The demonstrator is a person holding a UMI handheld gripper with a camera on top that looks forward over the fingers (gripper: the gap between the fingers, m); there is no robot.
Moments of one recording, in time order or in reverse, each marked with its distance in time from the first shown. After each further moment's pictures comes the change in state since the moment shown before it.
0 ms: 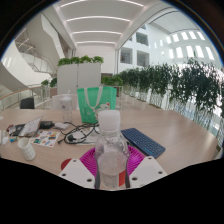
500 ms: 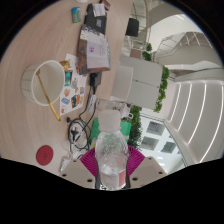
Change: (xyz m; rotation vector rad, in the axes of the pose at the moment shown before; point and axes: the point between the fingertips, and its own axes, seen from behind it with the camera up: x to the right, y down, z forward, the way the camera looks) arm -0.252 -0.097 0.041 -0.015 0.186 -1.743
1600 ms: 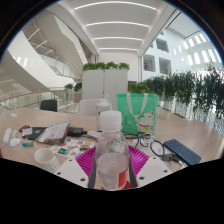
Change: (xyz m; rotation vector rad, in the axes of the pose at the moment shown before) arm -0.093 0.060 0.012 0.311 -0.291 1.694
